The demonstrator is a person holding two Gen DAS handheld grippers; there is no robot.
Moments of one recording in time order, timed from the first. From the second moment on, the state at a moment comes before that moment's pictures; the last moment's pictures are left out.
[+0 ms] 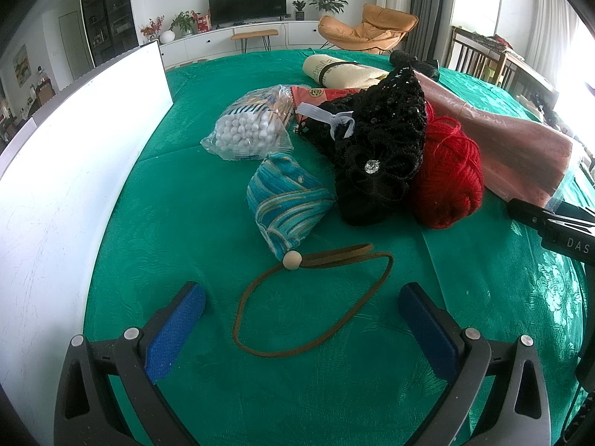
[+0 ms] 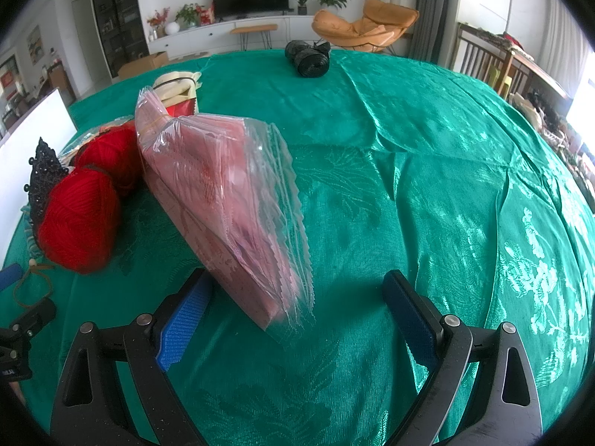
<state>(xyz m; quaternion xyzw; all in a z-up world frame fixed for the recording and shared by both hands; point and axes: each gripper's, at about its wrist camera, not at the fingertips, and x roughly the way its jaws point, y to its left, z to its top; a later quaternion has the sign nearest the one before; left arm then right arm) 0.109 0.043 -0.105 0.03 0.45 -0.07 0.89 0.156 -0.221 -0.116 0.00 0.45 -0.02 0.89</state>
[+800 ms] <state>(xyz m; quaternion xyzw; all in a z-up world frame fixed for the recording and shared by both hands) 0.103 0.056 -0.064 0.01 0.46 -0.15 0.87 0.156 -0.220 -0.116 0.00 0.45 -0.02 0.89</state>
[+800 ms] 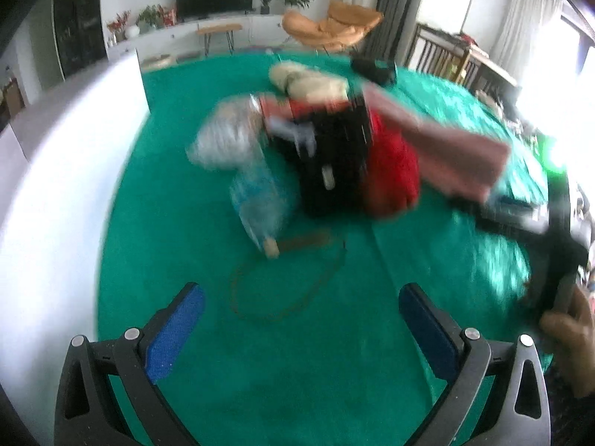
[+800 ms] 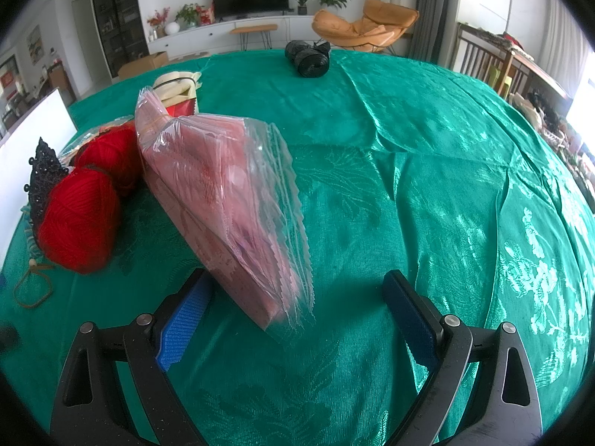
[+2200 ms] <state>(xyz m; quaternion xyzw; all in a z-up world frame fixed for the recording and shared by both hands) 0.067 0.079 -0.067 -0.06 0.44 -0.18 0.88 0.229 -0.184 -0.069 -0.10 0.54 0.09 0.83</state>
